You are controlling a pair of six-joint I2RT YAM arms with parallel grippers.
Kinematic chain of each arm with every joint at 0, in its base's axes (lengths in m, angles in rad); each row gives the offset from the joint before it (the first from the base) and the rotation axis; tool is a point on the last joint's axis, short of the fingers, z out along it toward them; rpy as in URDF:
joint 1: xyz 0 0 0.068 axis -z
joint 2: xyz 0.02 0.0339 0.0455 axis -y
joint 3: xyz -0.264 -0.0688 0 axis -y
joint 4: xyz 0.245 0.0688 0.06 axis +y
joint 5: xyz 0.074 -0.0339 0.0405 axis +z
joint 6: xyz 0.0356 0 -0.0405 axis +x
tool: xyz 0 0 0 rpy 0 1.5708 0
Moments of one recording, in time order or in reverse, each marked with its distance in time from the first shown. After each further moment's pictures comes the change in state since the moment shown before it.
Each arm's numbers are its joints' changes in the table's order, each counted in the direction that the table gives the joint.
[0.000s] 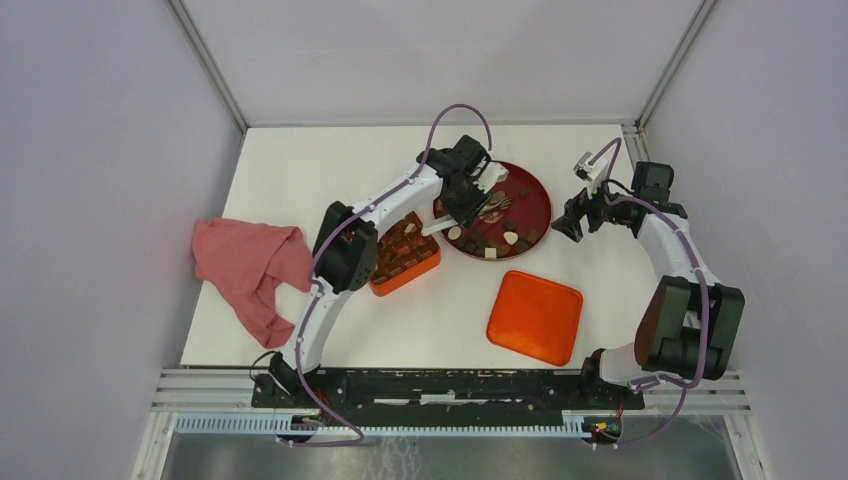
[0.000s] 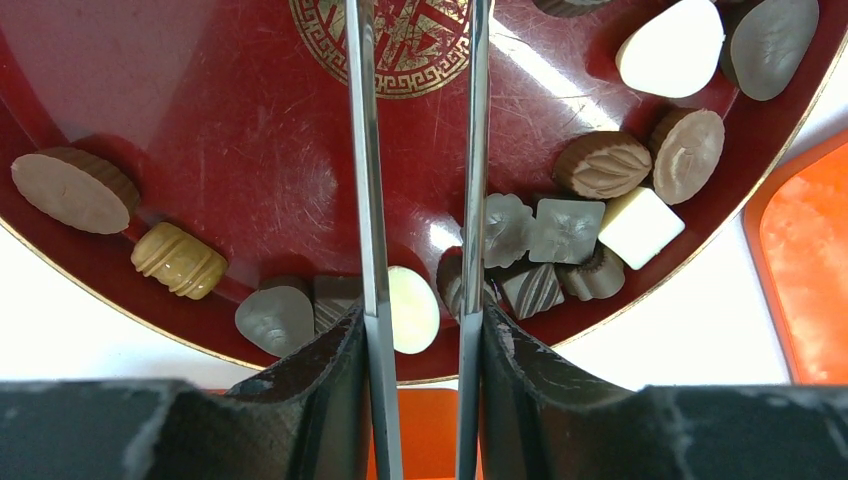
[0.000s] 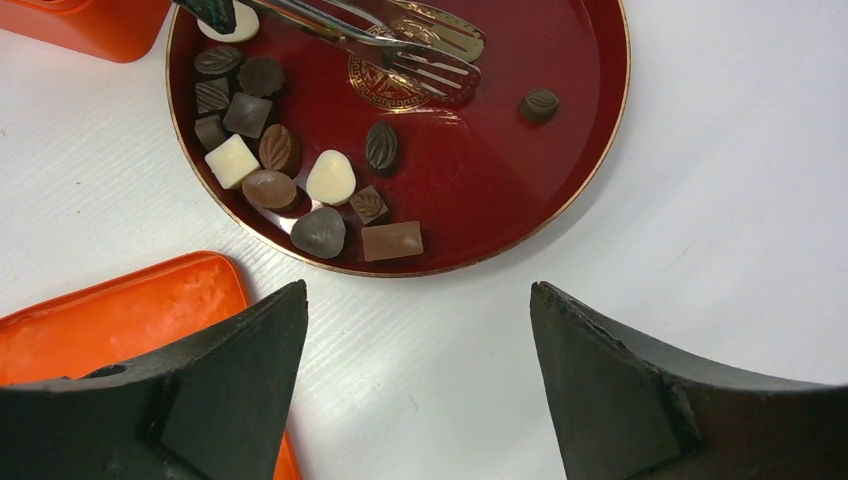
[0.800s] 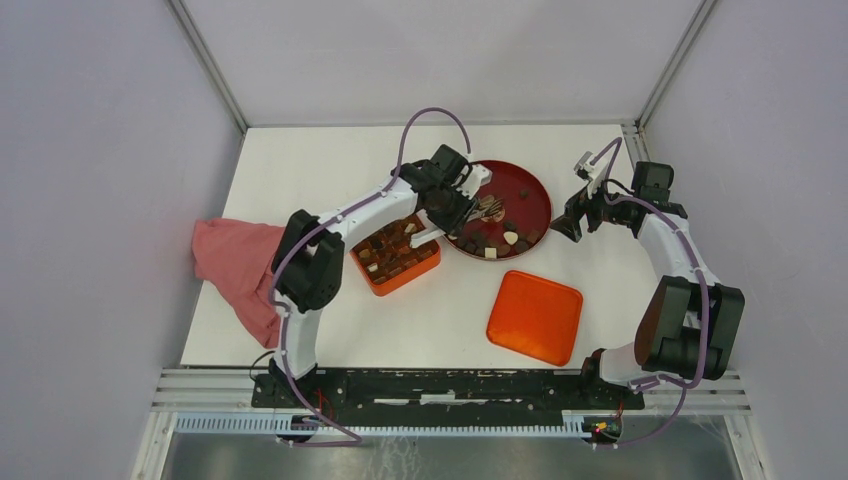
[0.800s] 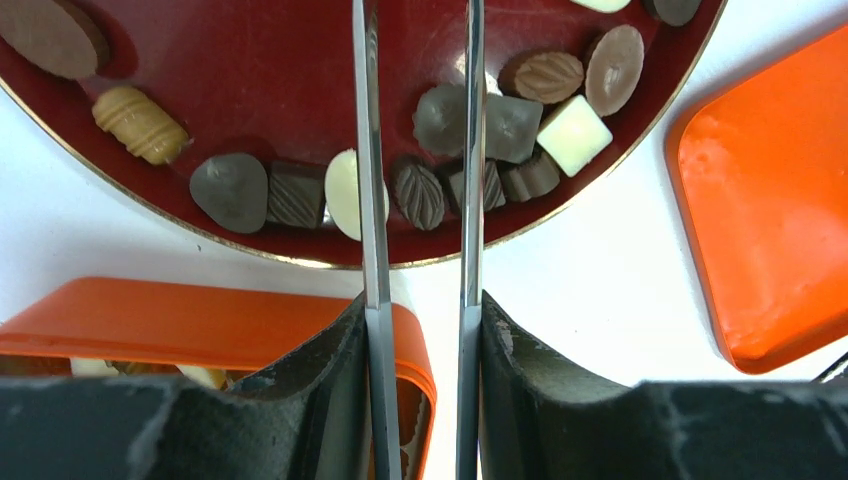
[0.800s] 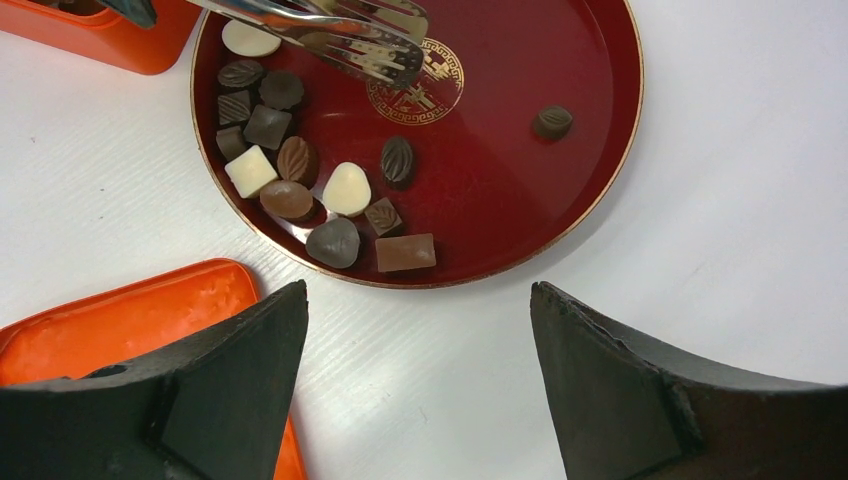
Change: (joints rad) left arm 0.000 0.306 -0.411 -0.213 -0.013 -0.119; right arm 0.000 0.000 0.000 0.000 0.042 0.001
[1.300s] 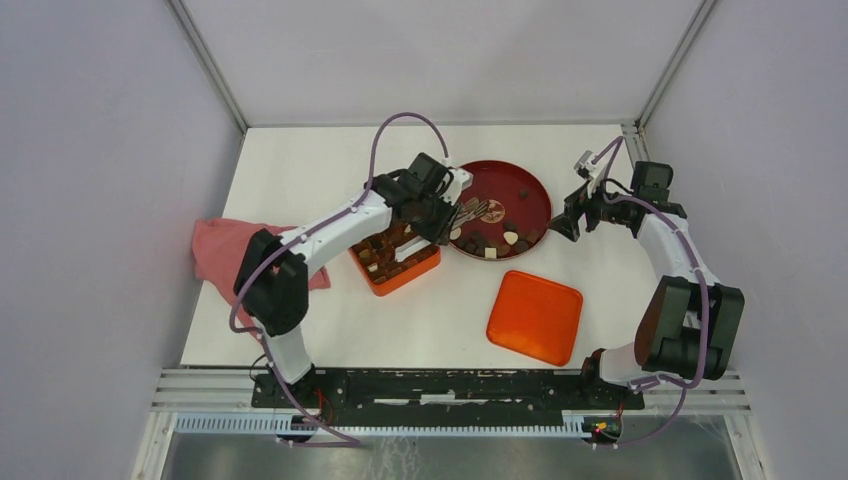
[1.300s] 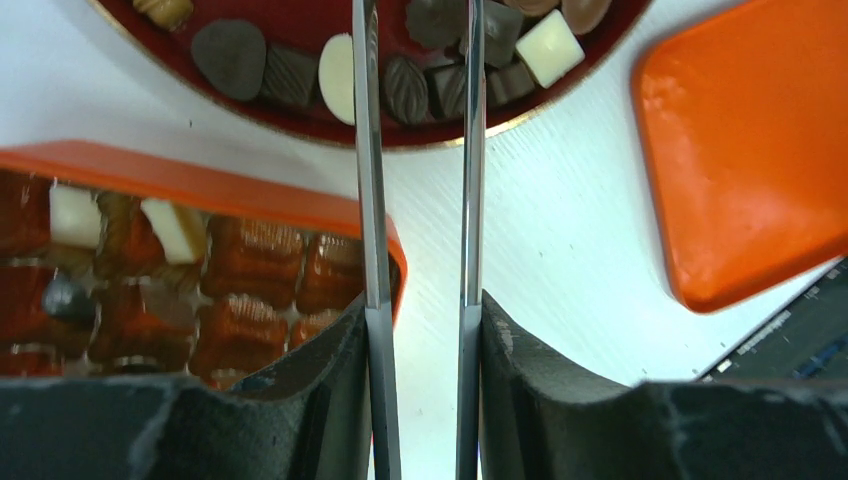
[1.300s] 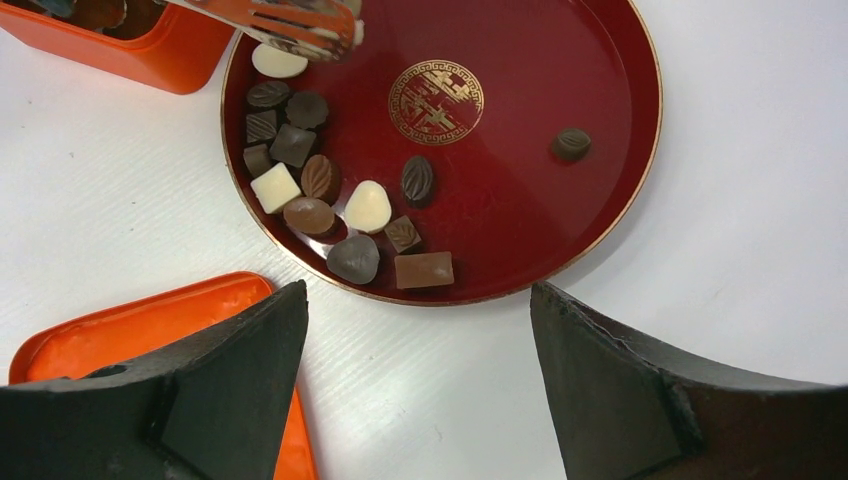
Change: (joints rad) left arm 0.000 0.219 -0.229 -0.033 0.025 -0.100; right arm -0.006 0.000 0.000 -0.004 0.047 0.019
